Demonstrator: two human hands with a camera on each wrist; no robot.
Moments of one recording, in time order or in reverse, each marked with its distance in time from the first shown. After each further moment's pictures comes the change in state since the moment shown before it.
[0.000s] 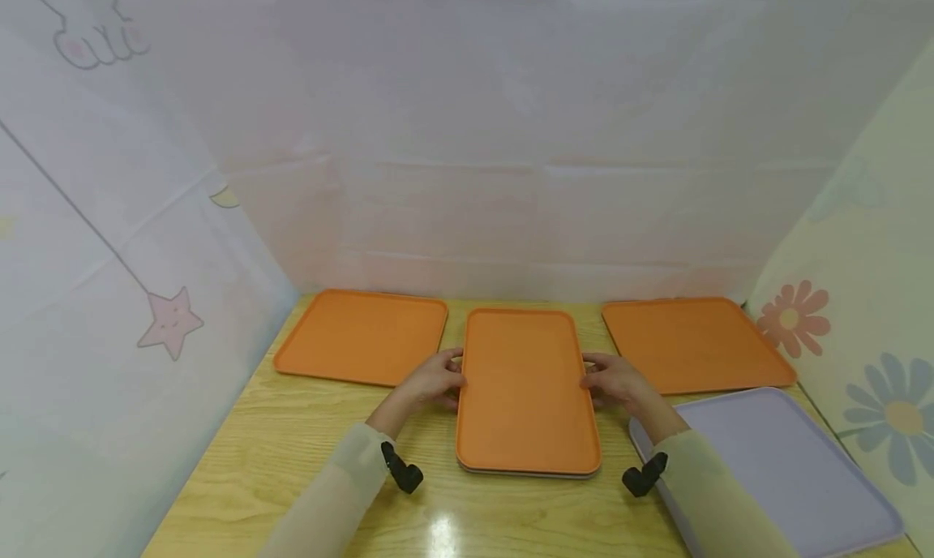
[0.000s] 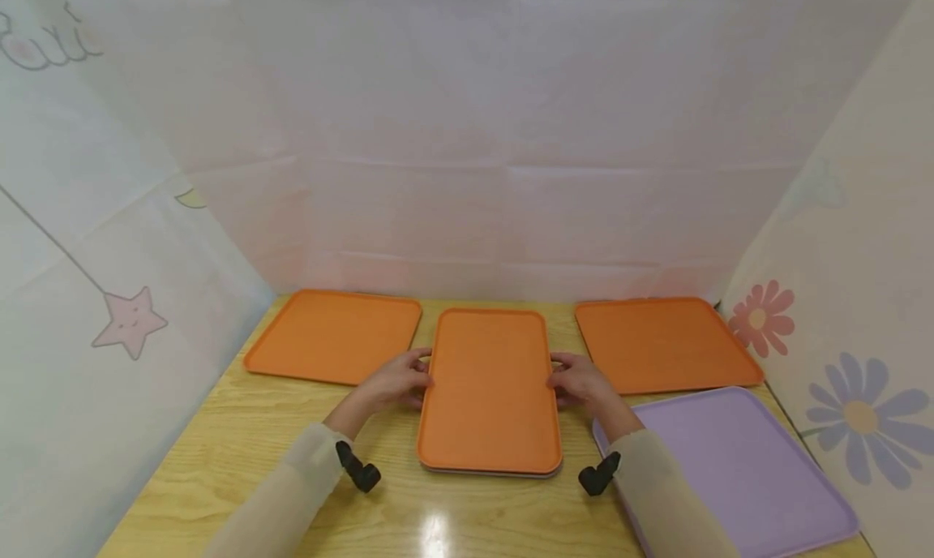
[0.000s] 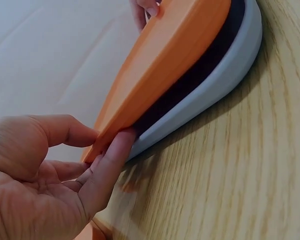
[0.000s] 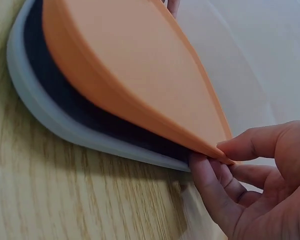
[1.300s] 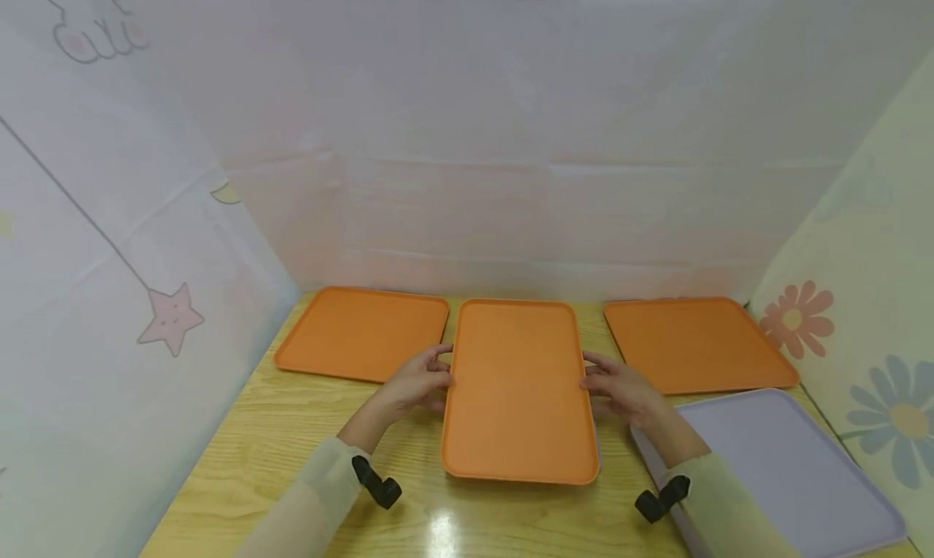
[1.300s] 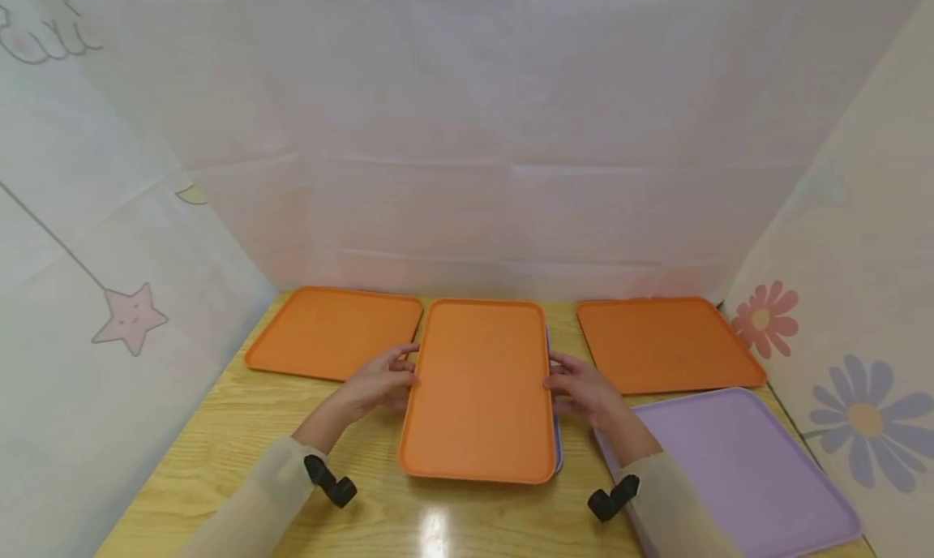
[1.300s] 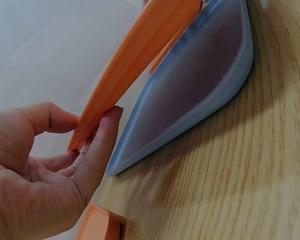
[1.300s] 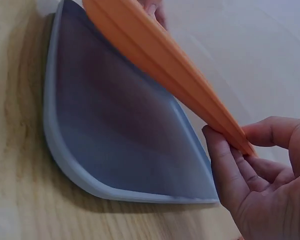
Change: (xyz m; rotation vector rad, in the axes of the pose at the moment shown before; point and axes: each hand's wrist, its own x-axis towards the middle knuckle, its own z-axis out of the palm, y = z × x) left_hand -0.035 0.006 -0.017 -0.142 -0.022 0.061; right_hand -0.028 -0.002 0.003 0.337 -0.134 -0.107
